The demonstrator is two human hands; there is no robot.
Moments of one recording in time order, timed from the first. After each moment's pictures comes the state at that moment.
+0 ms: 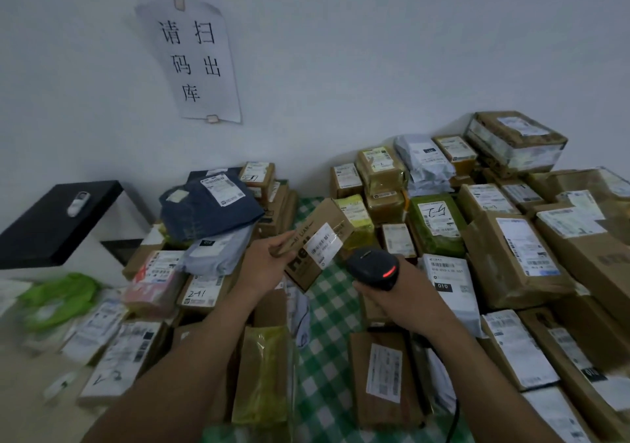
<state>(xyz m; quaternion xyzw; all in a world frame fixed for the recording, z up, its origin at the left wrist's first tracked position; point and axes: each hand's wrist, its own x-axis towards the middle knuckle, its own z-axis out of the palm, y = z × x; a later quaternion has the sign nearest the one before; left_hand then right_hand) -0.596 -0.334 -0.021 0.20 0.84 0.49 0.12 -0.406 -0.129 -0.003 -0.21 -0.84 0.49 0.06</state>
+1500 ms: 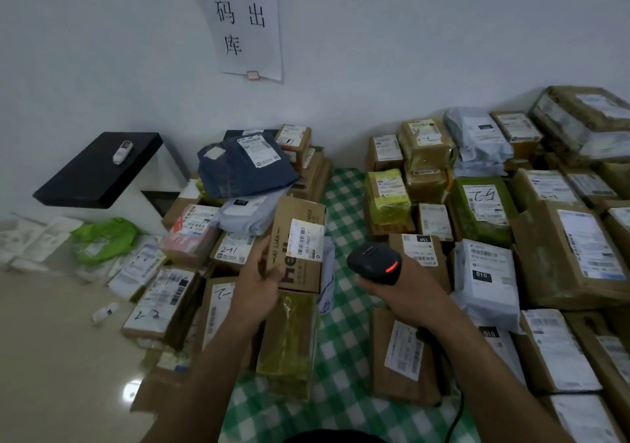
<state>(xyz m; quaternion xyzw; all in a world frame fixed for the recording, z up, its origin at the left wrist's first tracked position) -0.526 -0.417 -0.047 0.02 0.82 0.56 0.12 -0.423 -0.167 -0.018 -0.17 -0.84 0.51 -0.04</state>
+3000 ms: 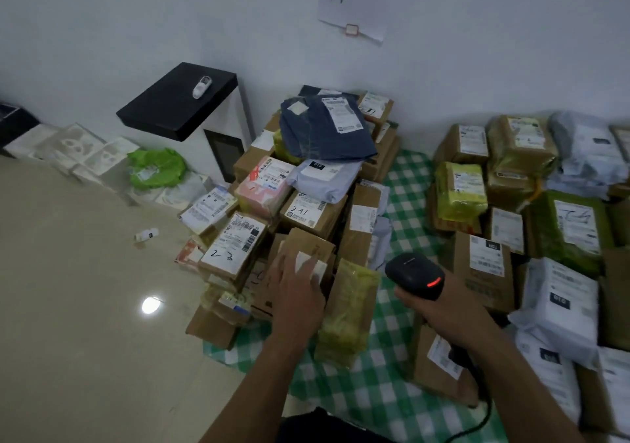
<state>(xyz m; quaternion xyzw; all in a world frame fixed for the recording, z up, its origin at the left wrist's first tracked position) -0.475 -0.483 -0.098 0.02 0.96 0.29 0.02 -0.428 -0.236 -0.028 -0.15 -0.84 0.50 -0.12</state>
